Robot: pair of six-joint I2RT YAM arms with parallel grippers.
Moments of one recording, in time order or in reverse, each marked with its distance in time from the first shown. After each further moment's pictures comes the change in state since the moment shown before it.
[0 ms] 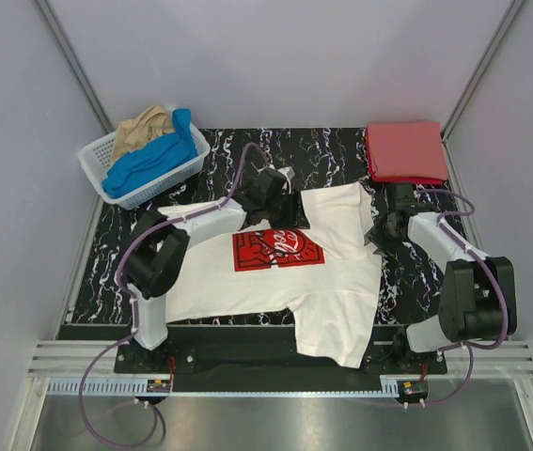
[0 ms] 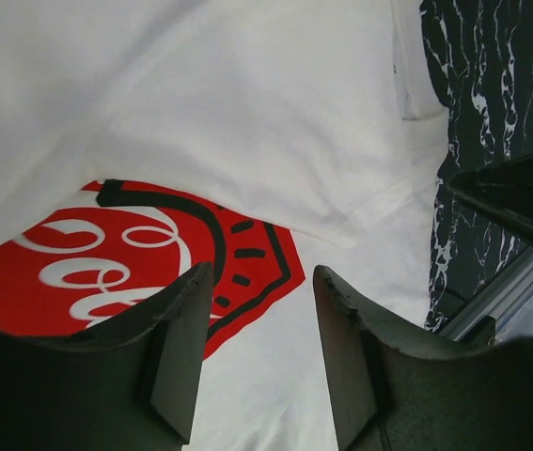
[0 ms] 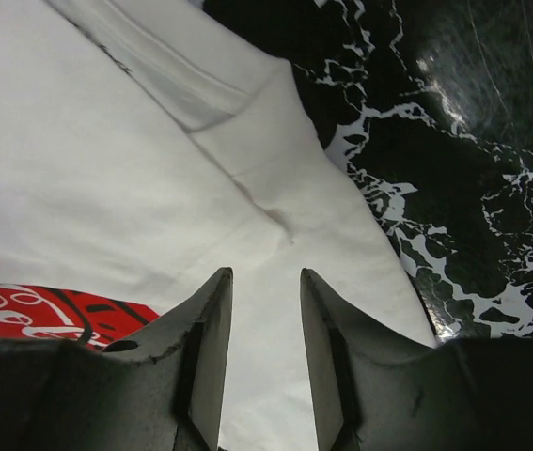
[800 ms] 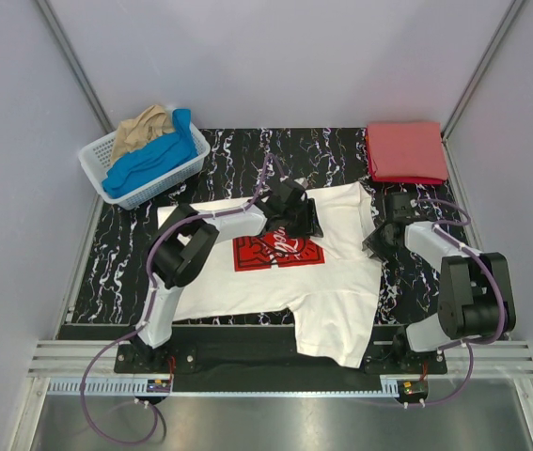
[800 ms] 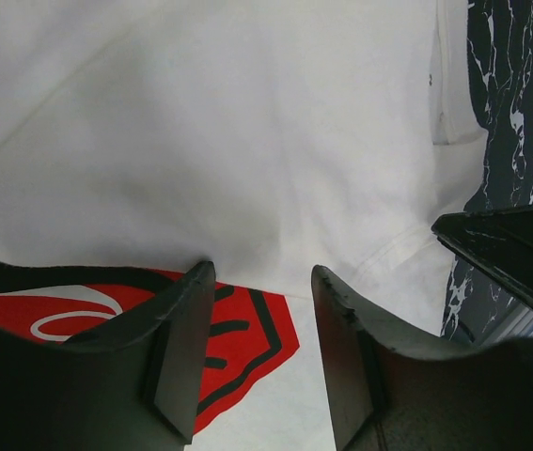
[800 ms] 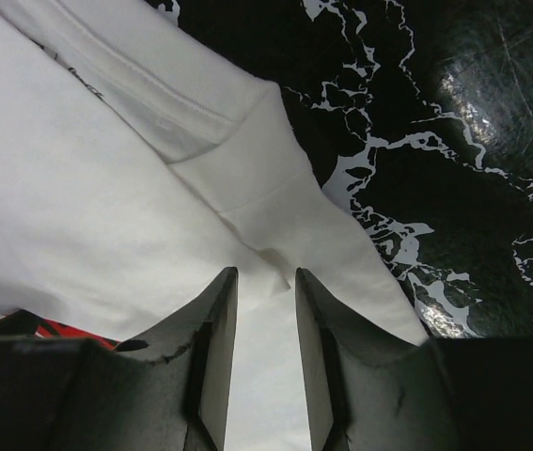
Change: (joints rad) left arm -0.080 0.213 0.087 0.097 -0.029 -0.104; right arm 0.000 0.015 -0.141 0.167 -0.005 0.032
